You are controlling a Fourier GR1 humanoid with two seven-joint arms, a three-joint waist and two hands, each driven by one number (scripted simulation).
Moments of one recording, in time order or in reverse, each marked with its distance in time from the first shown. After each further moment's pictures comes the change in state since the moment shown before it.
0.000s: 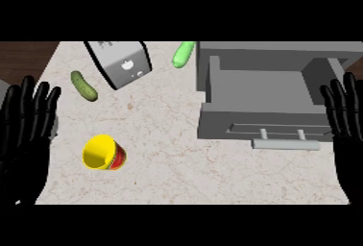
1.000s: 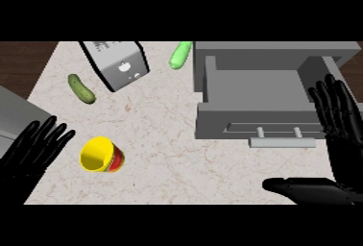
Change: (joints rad) left arm 0.179 0.227 0.121 0.167 0.641 -0.534 0.105; right arm -0.002 -0.028 0.004 0.049 0.024 0.048 0.009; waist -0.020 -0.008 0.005
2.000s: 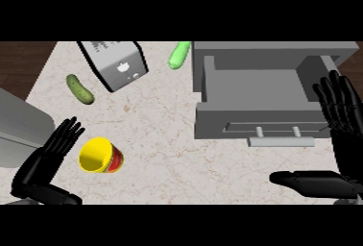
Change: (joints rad) left arm -0.182 -0.035 0.109 0.701 -0.538 -0.042 -0.460; right arm -0.027 -0.017 -0.059 0.051 -0.029 0.045 -0.030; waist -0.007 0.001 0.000
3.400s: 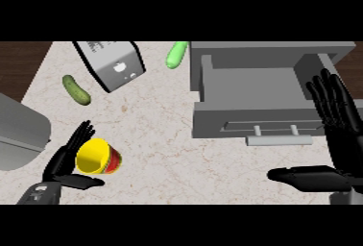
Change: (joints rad) left arm -0.355 0.052 -0.033 0.883 -0.233 0.190 -0.527; right arm -0.025 0.003 -0.011 0.059 -0.006 0.042 -0.041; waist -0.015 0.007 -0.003
